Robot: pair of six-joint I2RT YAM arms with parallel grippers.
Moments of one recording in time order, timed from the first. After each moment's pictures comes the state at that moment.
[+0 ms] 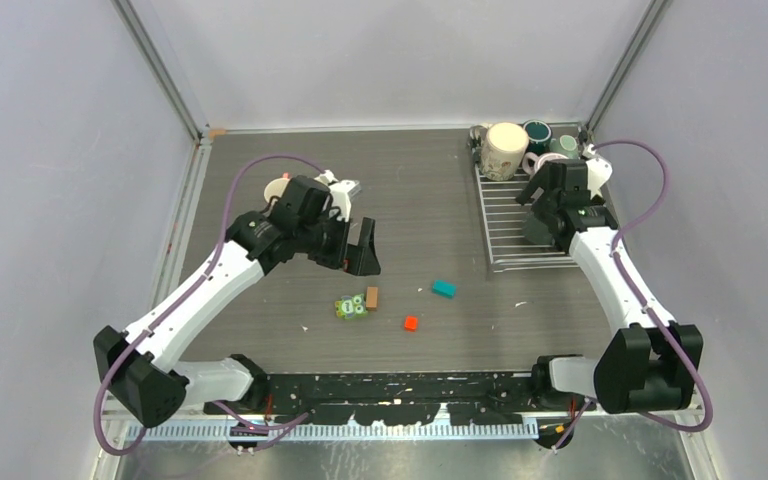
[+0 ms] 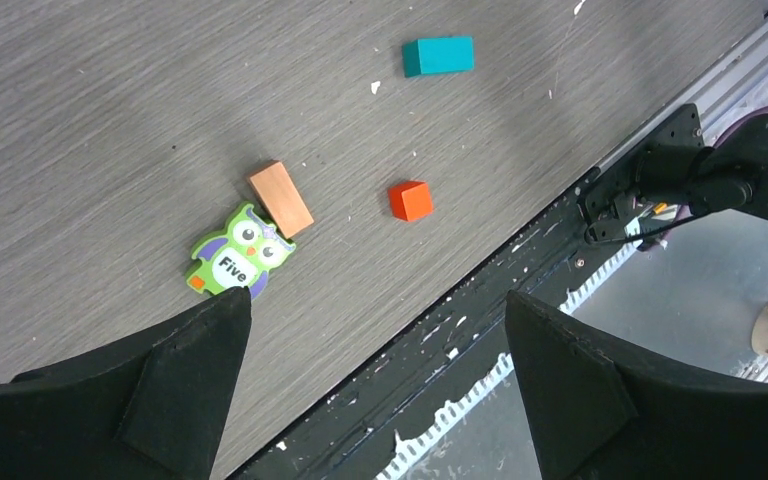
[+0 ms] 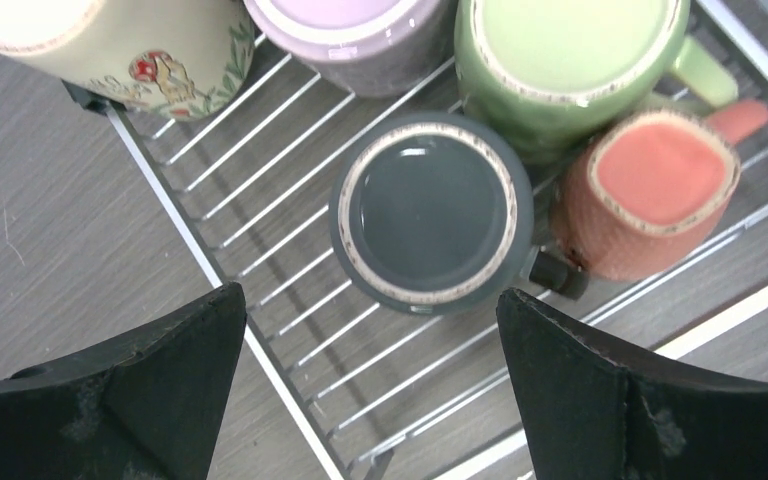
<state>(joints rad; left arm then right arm) -0.63 1.23 1.21 -0.80 0.30 -0.34 0.05 1.26 1.01 -0.48 0.34 0.62</state>
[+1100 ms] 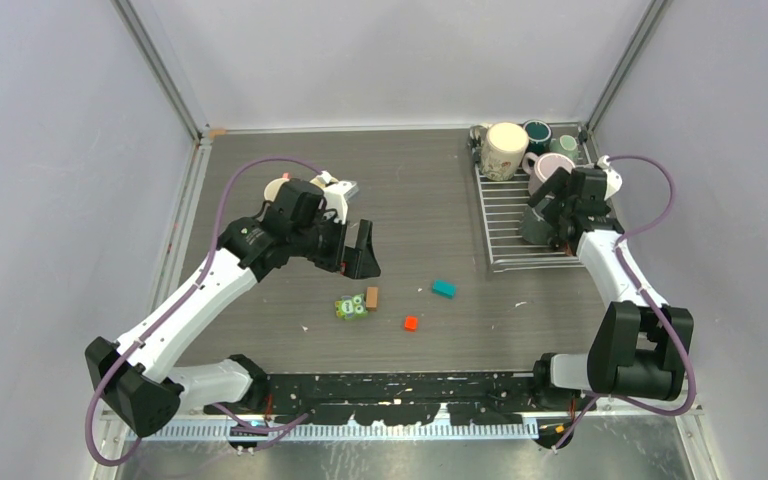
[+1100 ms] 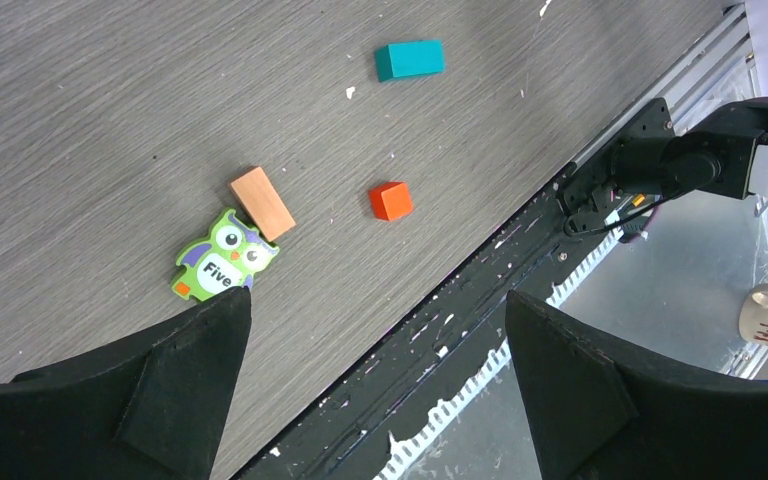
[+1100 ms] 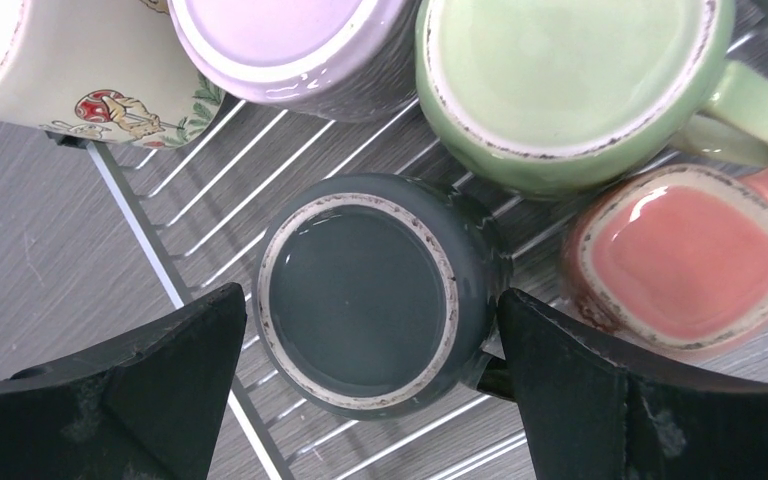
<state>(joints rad) -0.63 1.17 1.18 -0.77 0.34 -0.34 -0.12 1.32 0.89 -0.23 0.14 0.57</state>
